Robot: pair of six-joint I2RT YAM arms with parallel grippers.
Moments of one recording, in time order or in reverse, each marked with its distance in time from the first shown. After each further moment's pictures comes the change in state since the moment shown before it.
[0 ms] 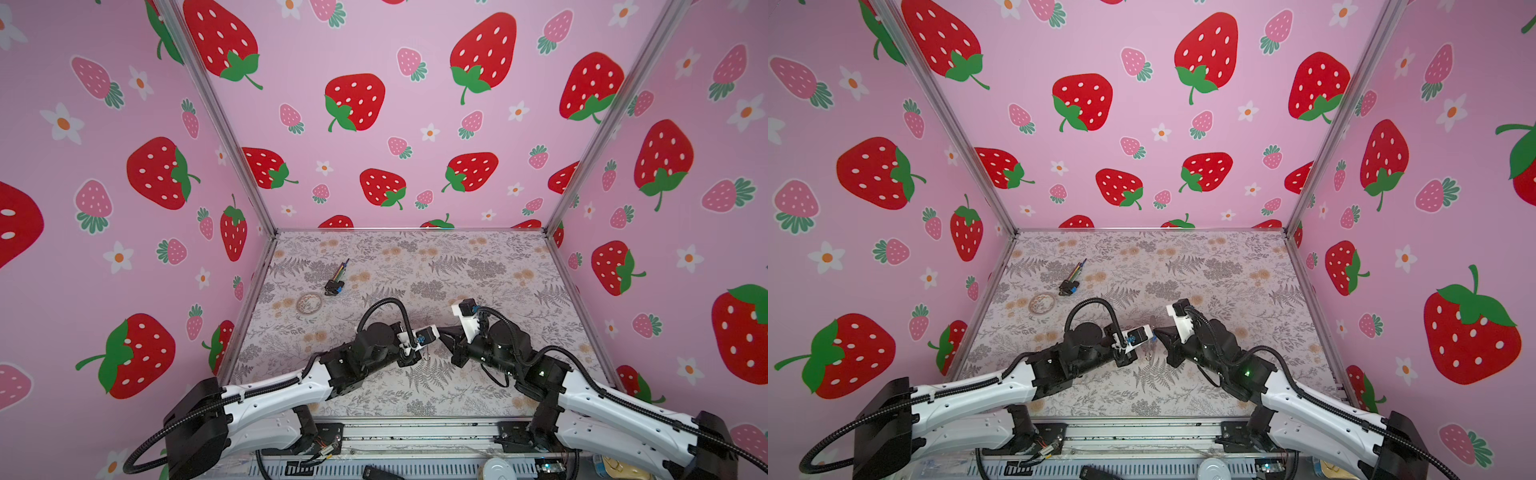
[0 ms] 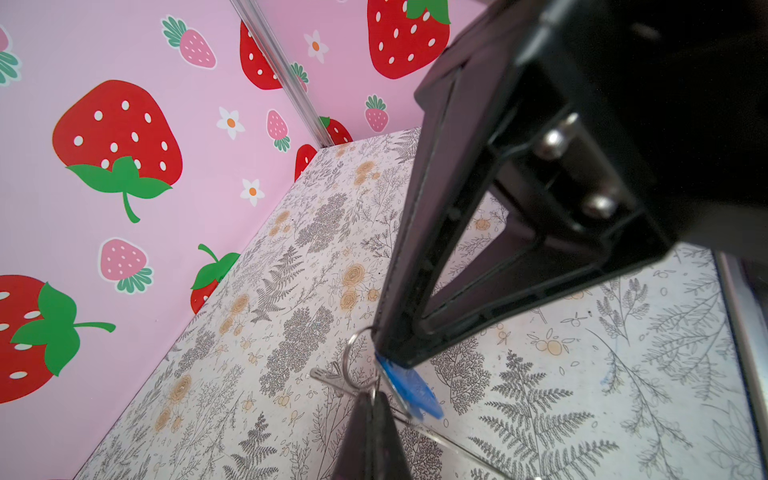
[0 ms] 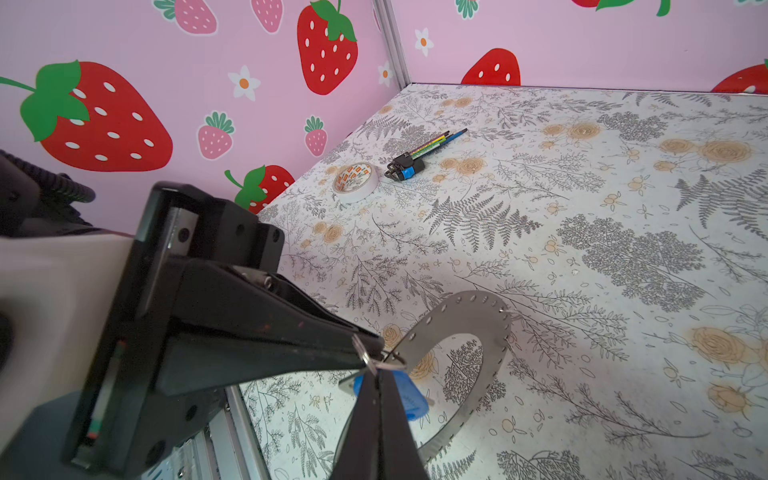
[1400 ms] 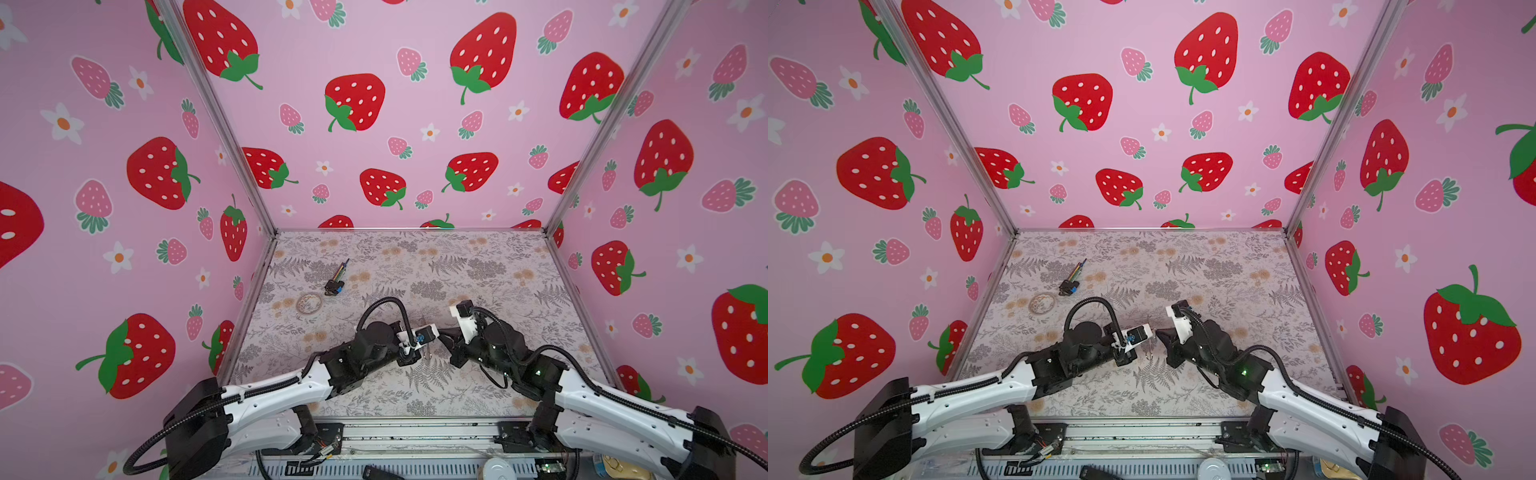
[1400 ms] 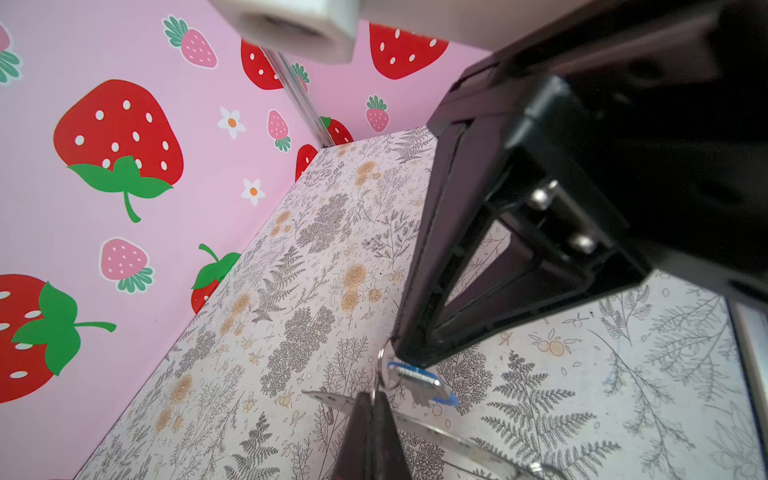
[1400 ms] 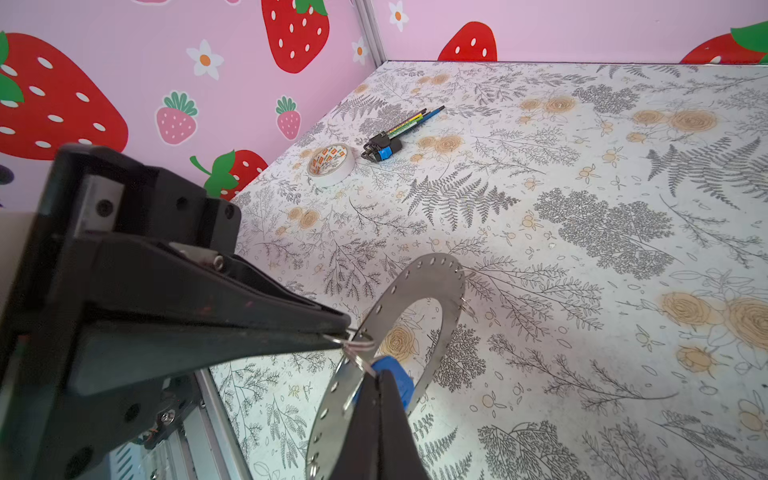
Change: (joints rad) left arm 0.005 0.000 0.002 -0.001 0.014 0.001; right arm 0.004 0.030 0.000 -0.043 0.068 0.015
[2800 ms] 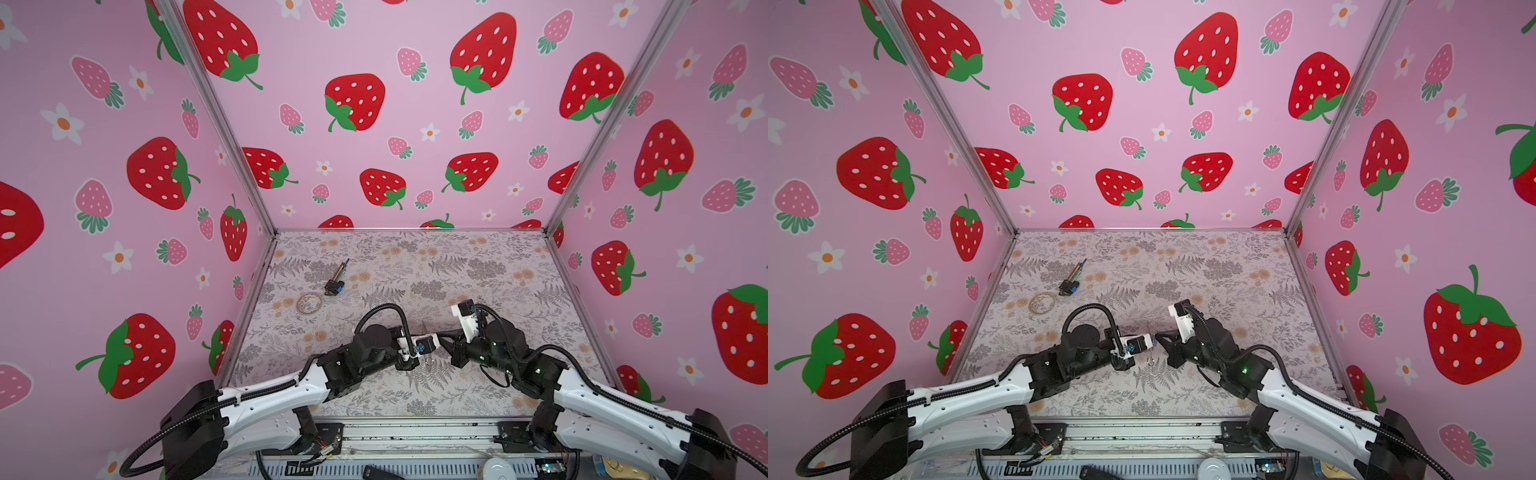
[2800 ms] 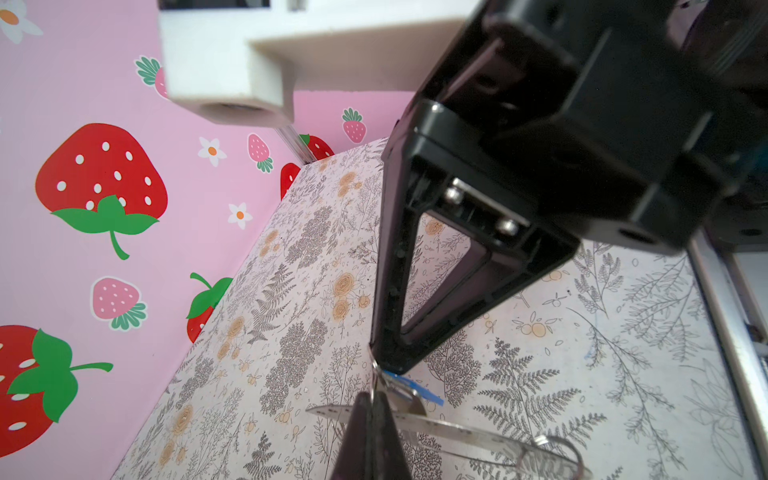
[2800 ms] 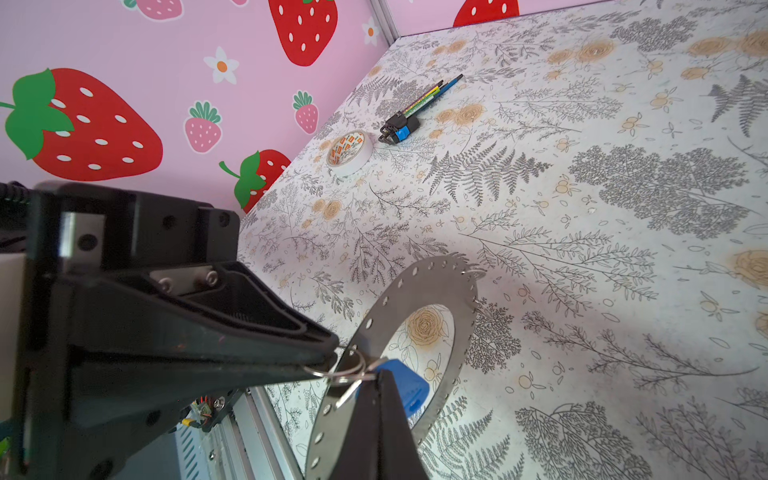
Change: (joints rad) left arm -0.016 -0.029 -0.027 -0.002 0.037 0.105; right arm -0.051 0.008 -0.017 0.005 -0.131 0.119
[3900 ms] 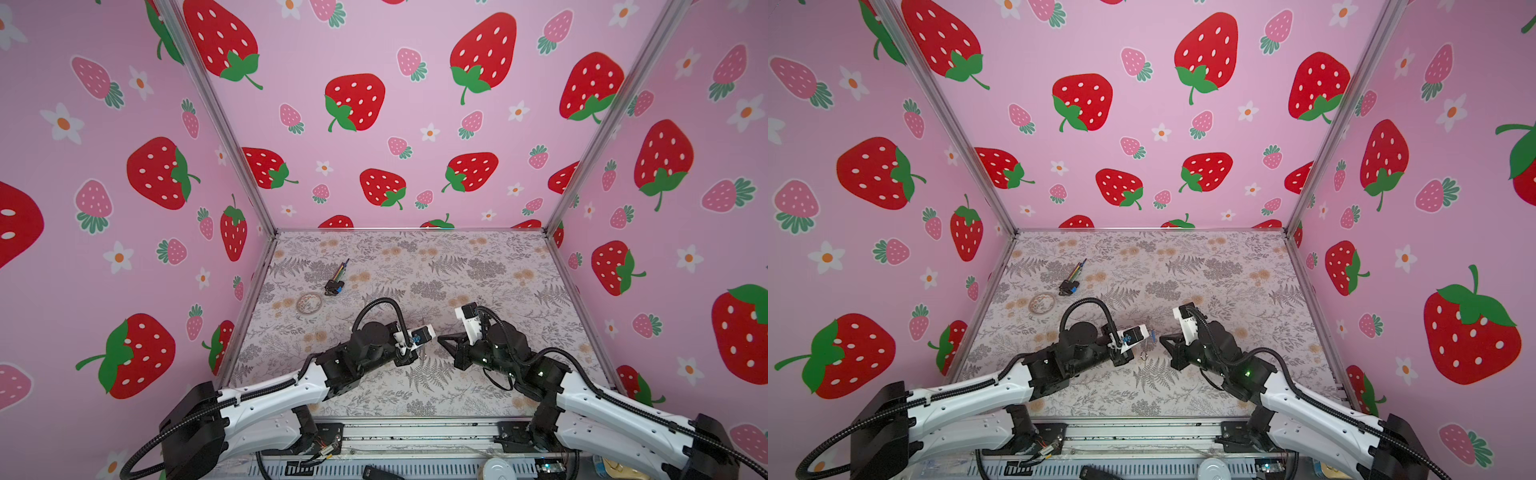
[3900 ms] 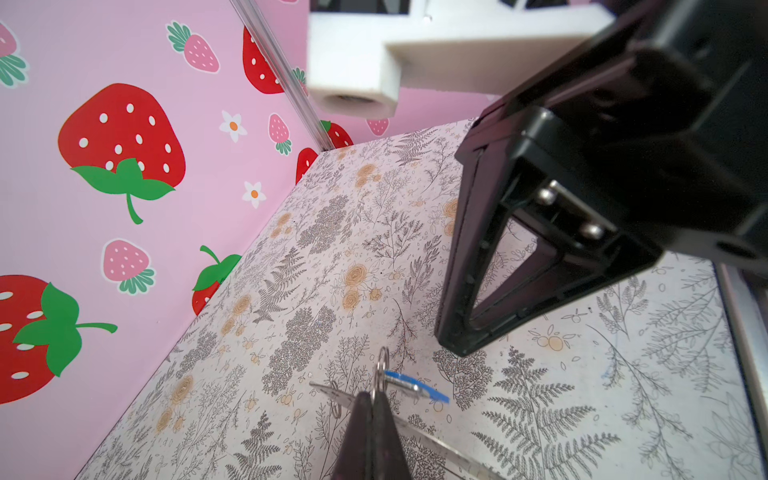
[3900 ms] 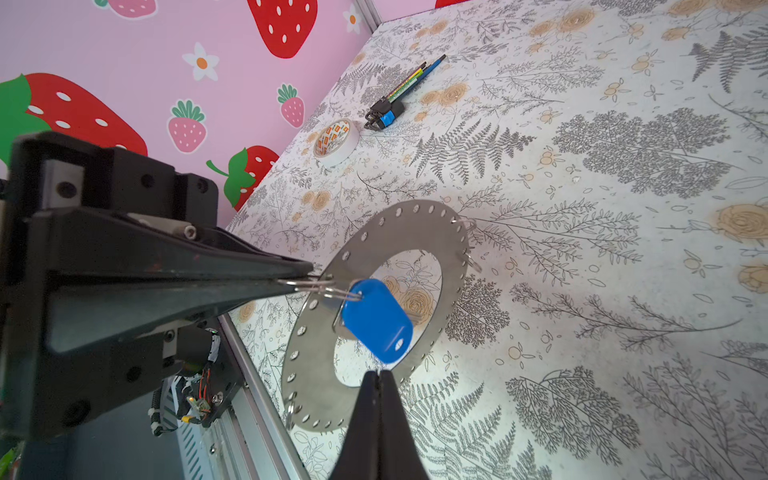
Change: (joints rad) left arm 0.045 0.000 0.000 0.012 -0.010 -0.098; right arm -0.007 -0.045 -0.033 -0.039 0.013 0.031
